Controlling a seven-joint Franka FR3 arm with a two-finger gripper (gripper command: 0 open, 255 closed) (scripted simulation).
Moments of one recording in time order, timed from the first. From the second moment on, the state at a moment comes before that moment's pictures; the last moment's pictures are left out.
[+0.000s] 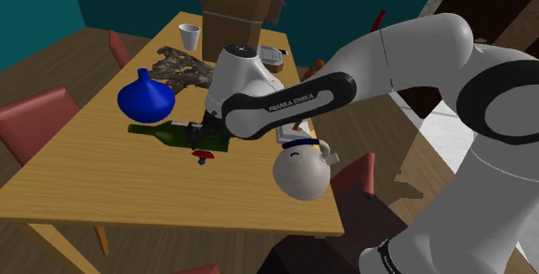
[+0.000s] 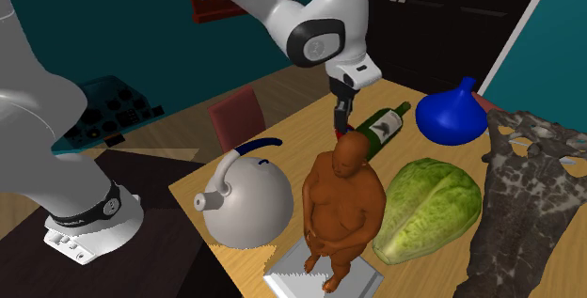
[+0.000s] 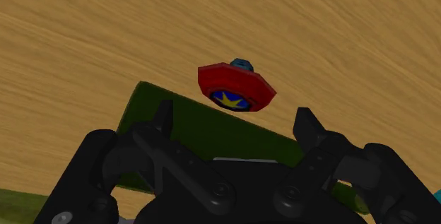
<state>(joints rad) 0.24 0.30 0.28 -1.97 -0.06 2.45 0.70</state>
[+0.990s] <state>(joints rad) 0.27 0.43 0.26 -1.91 -0.11 2.54 0.74</state>
